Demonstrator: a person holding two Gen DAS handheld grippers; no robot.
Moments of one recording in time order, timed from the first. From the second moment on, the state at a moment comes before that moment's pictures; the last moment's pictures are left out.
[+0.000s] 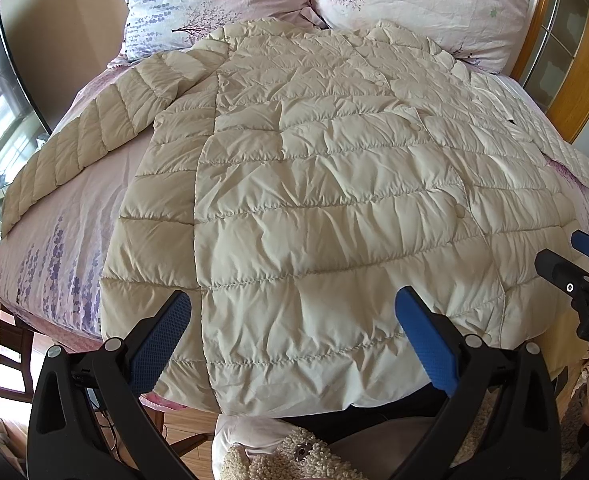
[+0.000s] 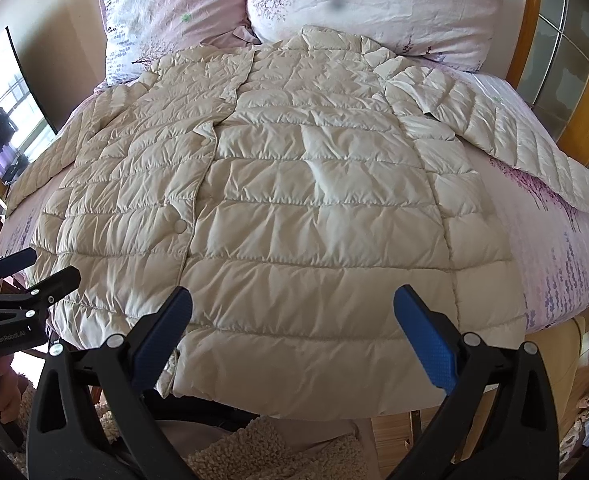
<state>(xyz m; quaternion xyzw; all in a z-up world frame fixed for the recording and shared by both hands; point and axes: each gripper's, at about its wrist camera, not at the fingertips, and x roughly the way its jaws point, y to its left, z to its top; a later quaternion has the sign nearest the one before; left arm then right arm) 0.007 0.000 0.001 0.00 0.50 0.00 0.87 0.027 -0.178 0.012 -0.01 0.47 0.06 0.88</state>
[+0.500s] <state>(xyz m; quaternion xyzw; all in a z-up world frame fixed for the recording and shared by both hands) 0.037 0.012 0.005 -0.01 0.49 0.00 0.87 0.067 -0.311 0.024 0.20 0.40 -0.02 0.90</state>
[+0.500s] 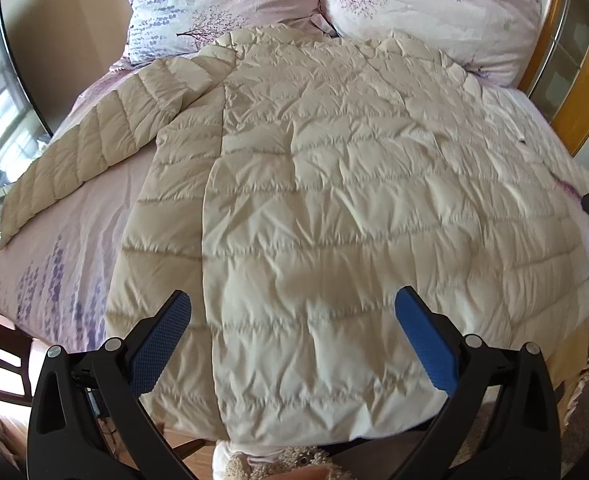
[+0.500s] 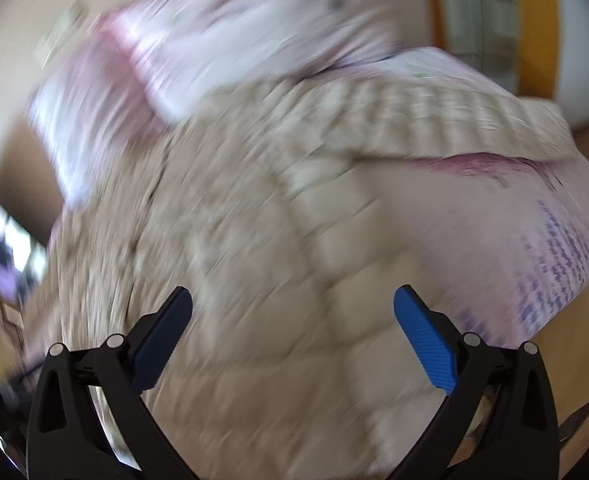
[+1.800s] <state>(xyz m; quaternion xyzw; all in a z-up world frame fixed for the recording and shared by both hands) 0.162 0.100 0.022 -0.15 0.43 -0.07 0.89 0.183 -0.485 0.069 0.26 0.28 -0.22 0.90</state>
